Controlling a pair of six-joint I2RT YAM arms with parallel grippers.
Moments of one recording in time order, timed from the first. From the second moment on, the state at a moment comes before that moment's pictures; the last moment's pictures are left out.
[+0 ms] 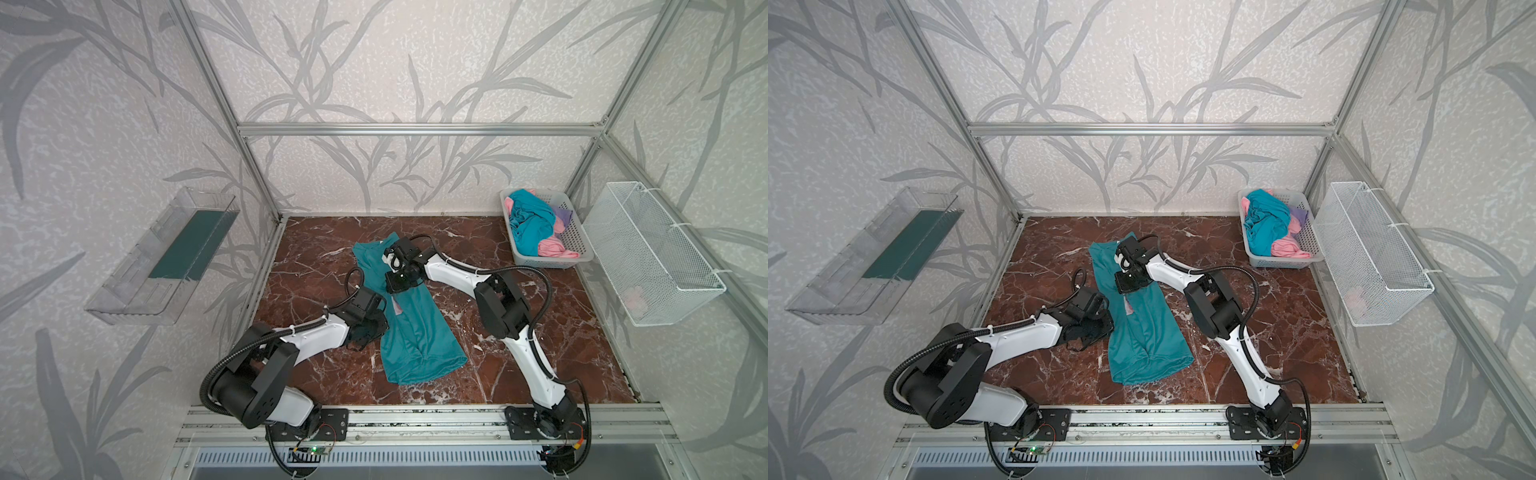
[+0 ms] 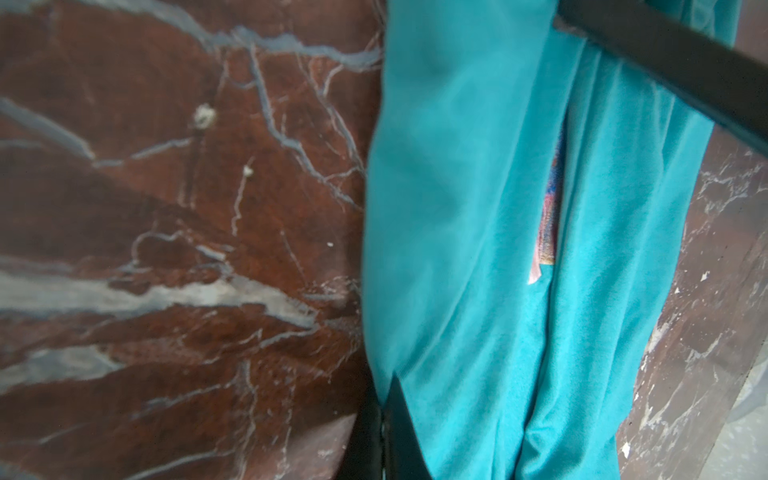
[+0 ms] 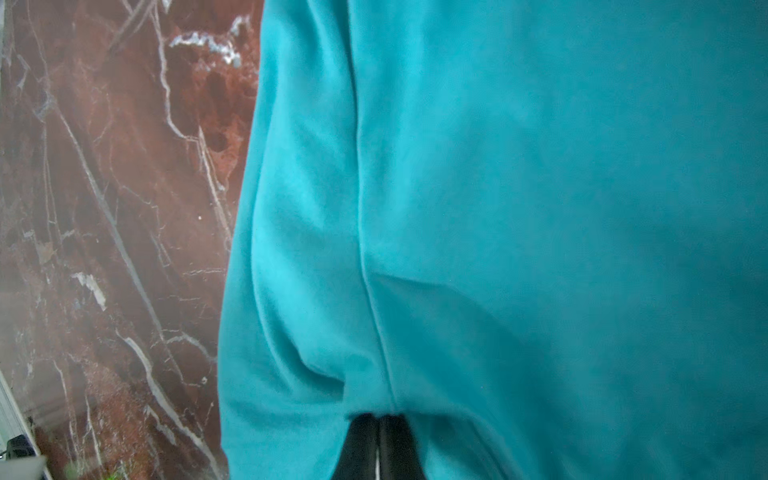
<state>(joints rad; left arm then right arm) -0.55 1.47 0.59 -0.24 0.10 -1.03 0.70 2.40 1.94 -0.61 -0.33 0.35</state>
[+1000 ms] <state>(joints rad) -0.36 1.82 1.31 -0.69 -0.04 -0.80 0.64 1.76 1.11 -0.51 -0.16 0.35</state>
